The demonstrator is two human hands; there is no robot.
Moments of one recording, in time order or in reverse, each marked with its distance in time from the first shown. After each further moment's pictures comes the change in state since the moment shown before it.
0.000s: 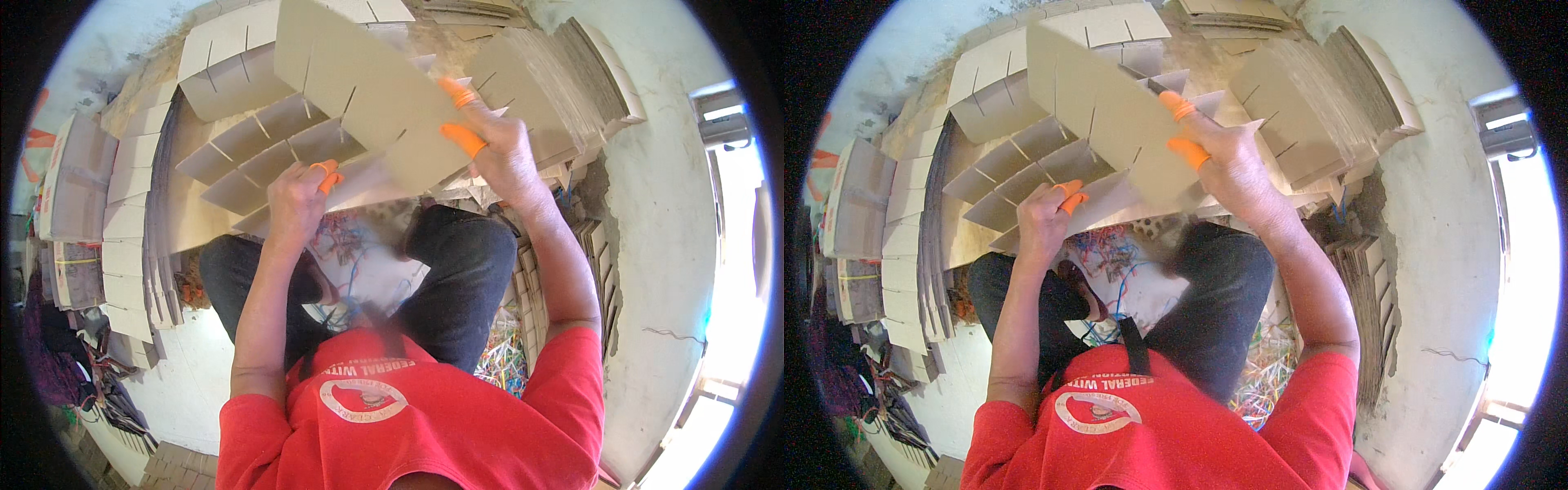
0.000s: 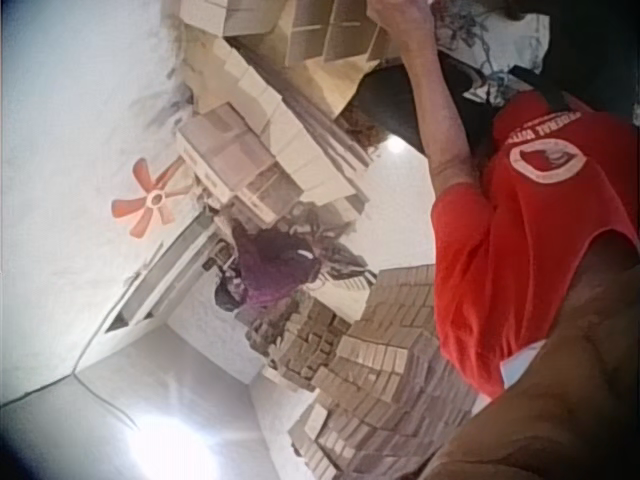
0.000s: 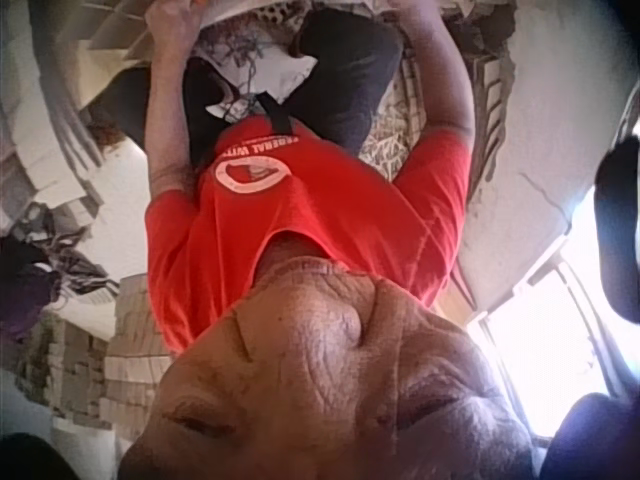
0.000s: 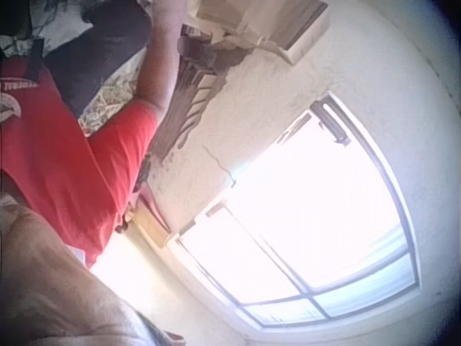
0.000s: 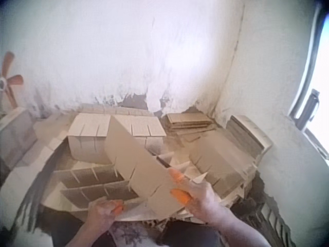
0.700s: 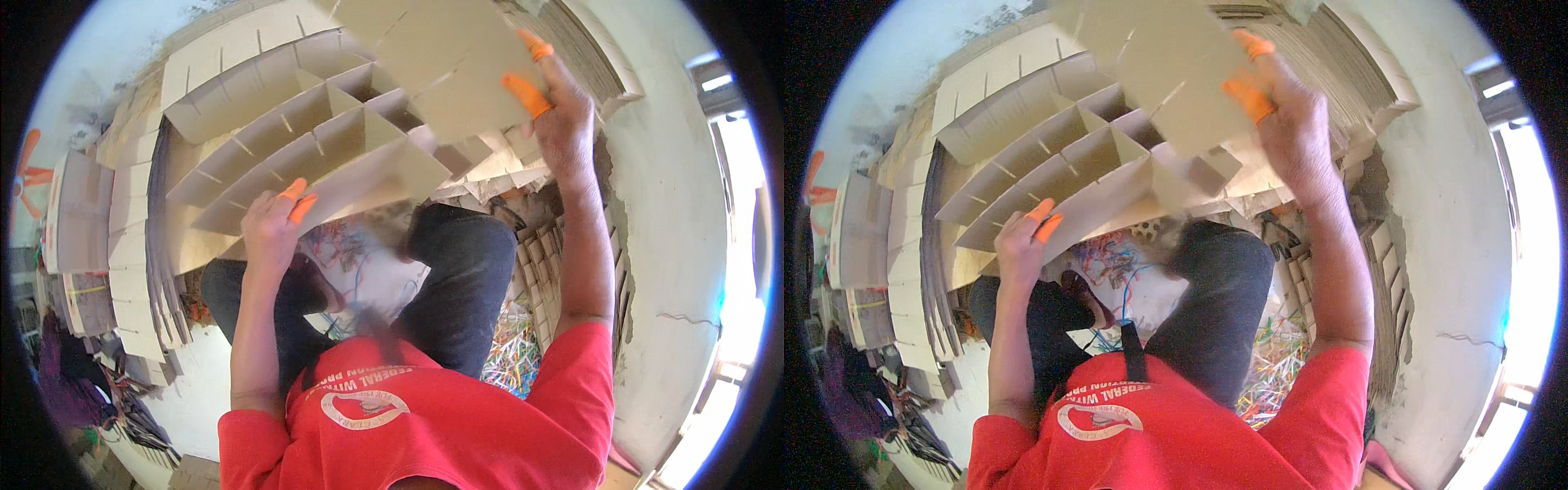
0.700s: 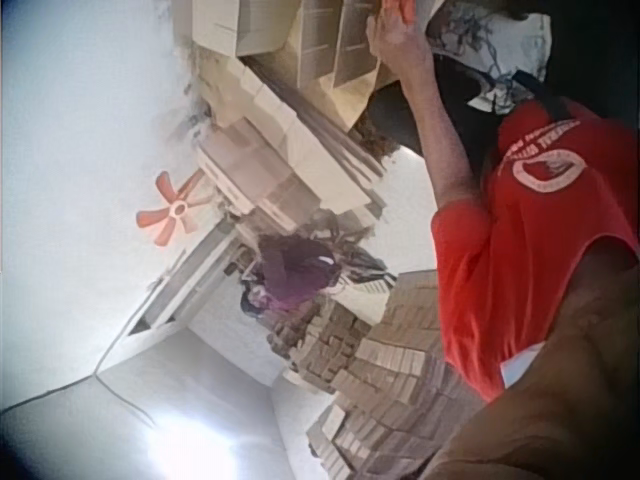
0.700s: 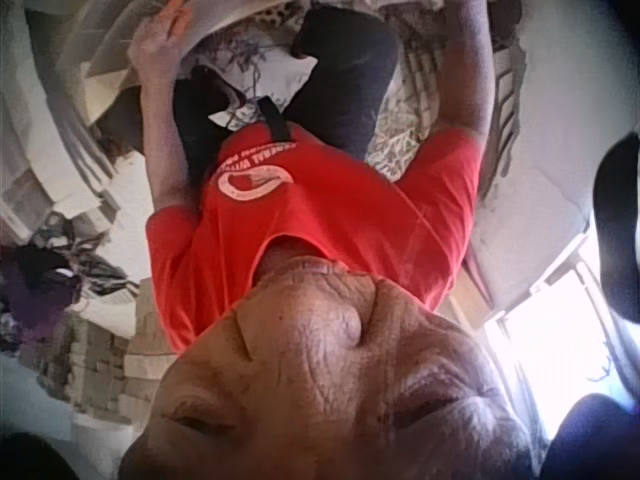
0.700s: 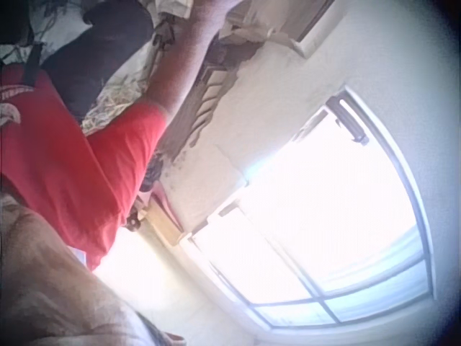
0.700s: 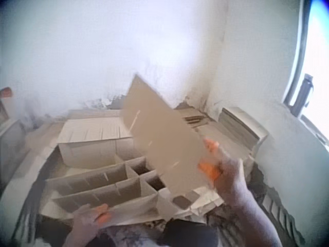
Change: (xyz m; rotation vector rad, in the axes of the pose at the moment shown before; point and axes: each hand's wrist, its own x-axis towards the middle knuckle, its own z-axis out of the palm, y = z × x) left_hand -0.008 0.001 -0.017 0.129 -0.063 -0.025; right_hand 0.005 0.012 -0.065 -0.127 0.362 0.158
